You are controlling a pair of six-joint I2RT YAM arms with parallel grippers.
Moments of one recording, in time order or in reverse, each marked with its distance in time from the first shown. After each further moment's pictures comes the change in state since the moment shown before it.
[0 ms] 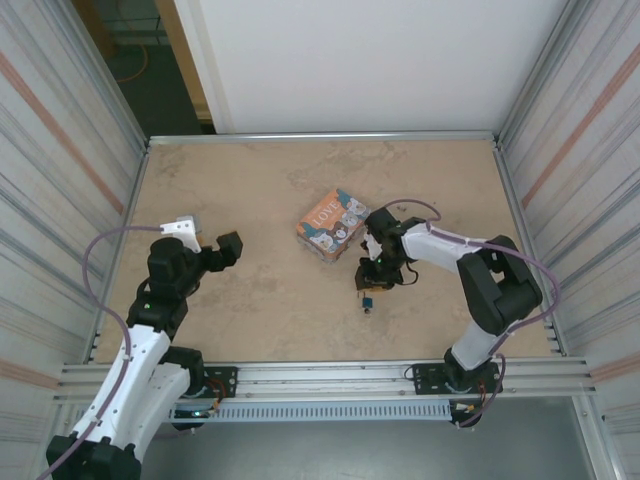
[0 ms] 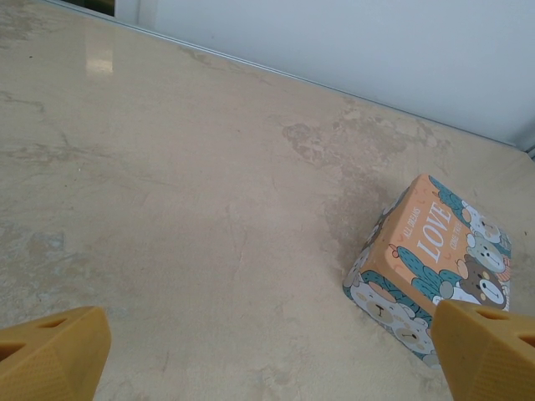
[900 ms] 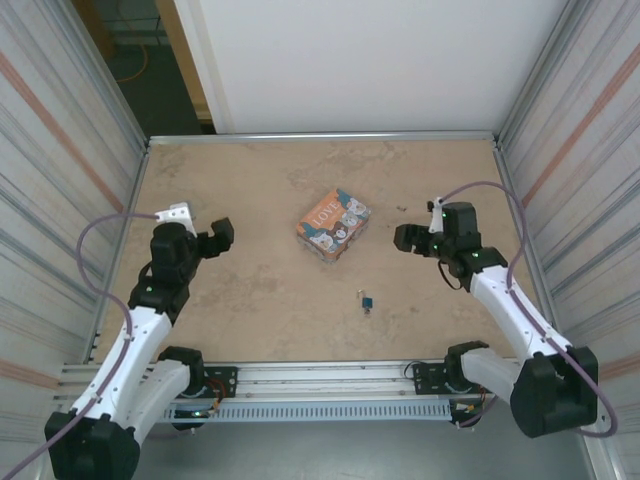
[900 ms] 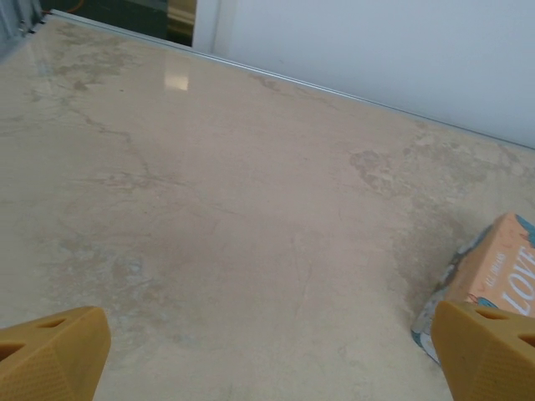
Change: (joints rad) left arm 0.000 0.146 0.097 0.011 -0.210 0.054; right arm -0.350 -0.605 -0.275 0.382 0.188 -0.094
